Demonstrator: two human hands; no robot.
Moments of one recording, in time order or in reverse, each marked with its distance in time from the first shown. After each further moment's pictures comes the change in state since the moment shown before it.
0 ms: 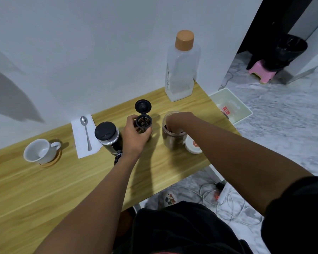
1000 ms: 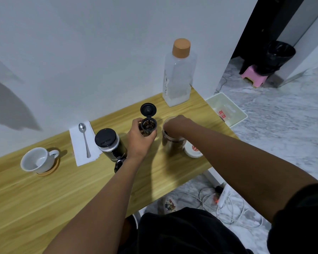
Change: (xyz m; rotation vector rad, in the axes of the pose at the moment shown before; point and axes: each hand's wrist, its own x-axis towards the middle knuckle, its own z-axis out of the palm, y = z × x) left_hand 0.005 0.006 0.010 -0.042 -0.032 0.069; right_hand -0.008 -0.006 0.004 -0.008 0.091 0.024
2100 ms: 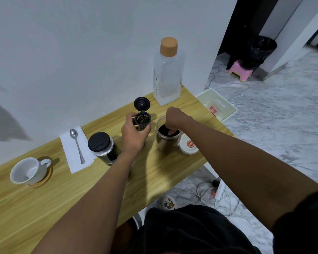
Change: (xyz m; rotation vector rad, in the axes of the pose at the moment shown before) left_hand 0.021 0.006 0.001 0.057 -0.046 0.059; right_hand -0.007 0.014 -0.008 0.645 0.136 0.257
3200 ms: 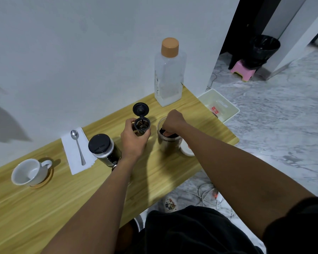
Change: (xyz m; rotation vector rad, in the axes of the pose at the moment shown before) left_hand -0.008 -0.008 0.000 -0.037 0.022 -0.029; right_hand 0.018 0.002 0.023 0.453 0.113 0.104
